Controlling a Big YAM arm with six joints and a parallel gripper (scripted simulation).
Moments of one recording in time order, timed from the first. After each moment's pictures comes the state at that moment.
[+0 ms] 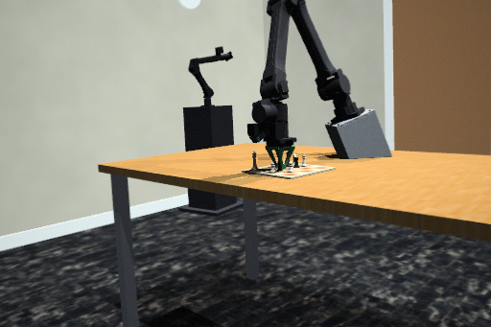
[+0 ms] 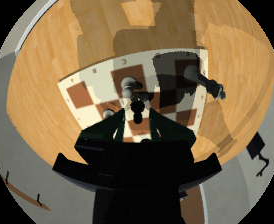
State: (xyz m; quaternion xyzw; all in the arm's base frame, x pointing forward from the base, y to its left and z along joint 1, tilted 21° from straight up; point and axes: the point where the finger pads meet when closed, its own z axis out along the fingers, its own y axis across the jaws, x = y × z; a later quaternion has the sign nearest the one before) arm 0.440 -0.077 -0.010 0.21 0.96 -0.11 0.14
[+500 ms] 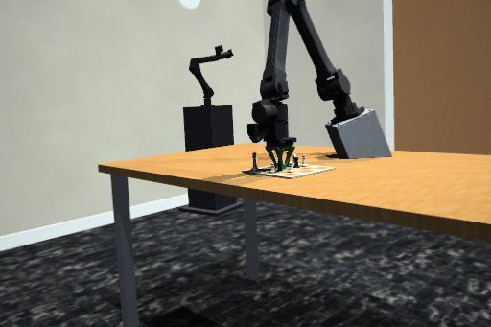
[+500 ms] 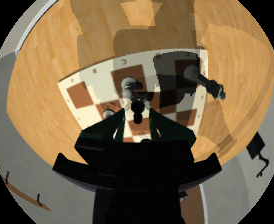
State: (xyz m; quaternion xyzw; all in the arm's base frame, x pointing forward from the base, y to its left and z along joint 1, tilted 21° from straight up) arm 0.440 -0.077 -0.010 0.21 0.96 -0.11 0.14
